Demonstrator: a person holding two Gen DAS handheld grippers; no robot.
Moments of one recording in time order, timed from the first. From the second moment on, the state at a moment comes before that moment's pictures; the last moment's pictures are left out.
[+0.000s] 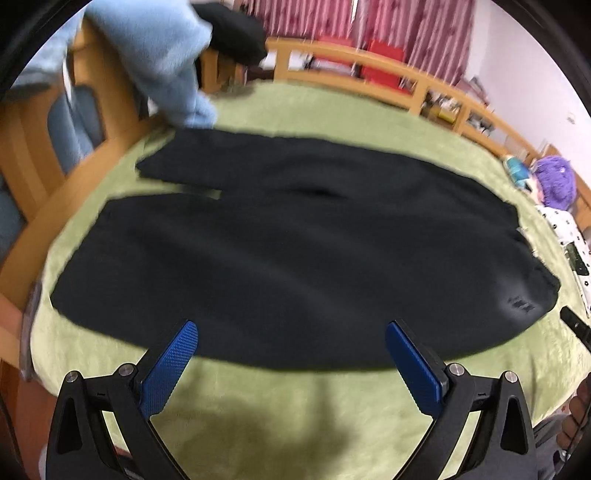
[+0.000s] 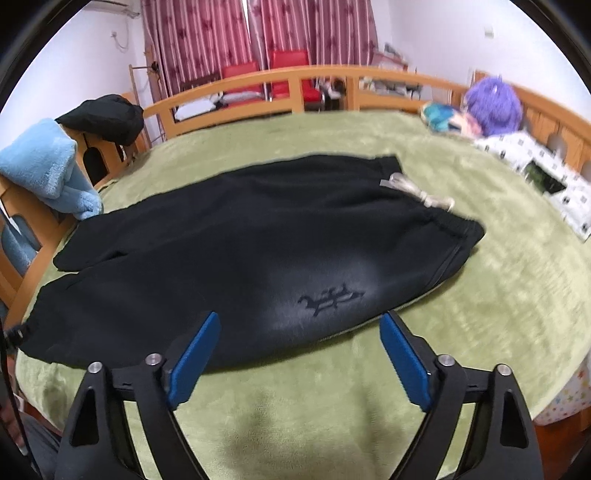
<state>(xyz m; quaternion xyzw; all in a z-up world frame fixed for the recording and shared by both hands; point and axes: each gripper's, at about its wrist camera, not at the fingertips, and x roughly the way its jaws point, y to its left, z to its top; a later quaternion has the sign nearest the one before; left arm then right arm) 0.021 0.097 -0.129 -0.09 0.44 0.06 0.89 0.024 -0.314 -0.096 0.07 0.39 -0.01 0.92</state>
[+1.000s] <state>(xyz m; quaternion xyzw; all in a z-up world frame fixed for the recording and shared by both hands) 0.044 0.201 -0.212 -0.28 0.44 0.15 0.84 0.104 -0.372 -0.197 0.21 0.45 -0.04 0.87</state>
